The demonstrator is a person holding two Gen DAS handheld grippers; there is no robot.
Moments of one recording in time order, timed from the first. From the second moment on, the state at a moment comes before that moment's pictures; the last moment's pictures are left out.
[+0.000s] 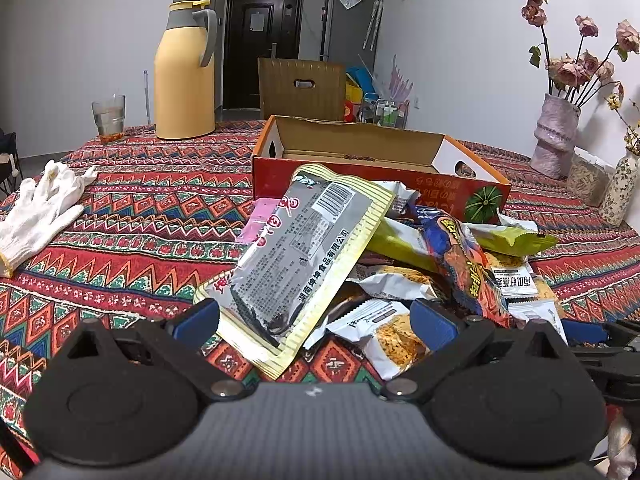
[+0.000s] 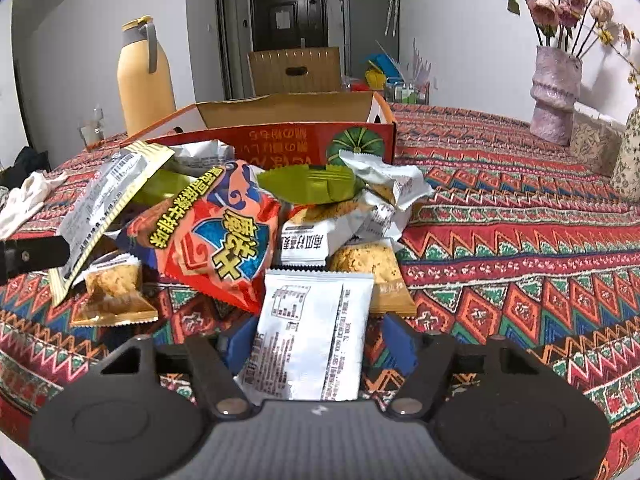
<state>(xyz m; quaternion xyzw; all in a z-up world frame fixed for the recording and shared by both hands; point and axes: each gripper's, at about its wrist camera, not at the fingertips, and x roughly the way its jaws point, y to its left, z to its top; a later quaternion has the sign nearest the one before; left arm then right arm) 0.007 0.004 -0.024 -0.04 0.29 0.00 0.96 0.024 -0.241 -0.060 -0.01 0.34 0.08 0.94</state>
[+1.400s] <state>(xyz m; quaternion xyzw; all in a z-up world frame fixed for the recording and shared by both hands) 0.096 0.029 -0.046 0.03 0.36 -0.05 0.93 0.029 -0.265 -0.044 0.02 0.29 0.05 0.95</state>
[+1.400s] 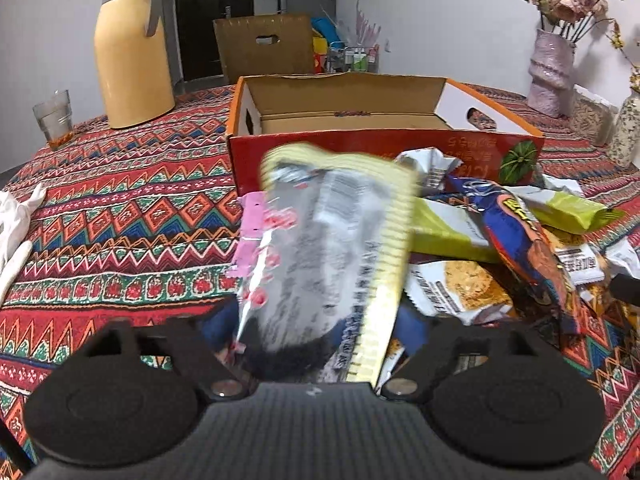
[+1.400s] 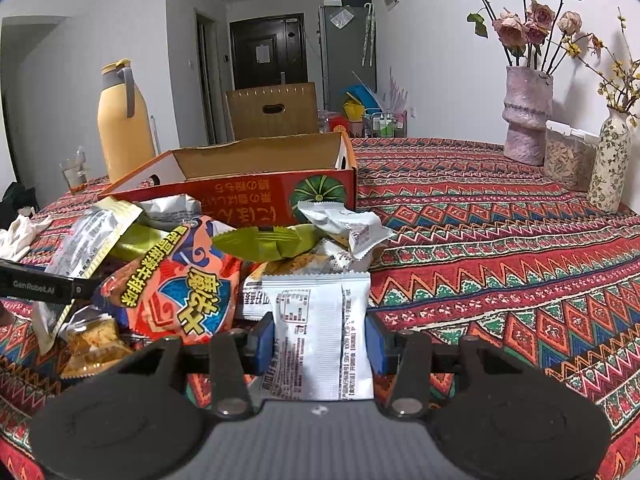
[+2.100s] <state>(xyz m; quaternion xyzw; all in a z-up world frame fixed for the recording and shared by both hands) 0.062 0.035 0.005 -0.01 0.30 -0.04 0.95 0.018 -0.268 -0.015 0.01 0.24 0.06 0.97</state>
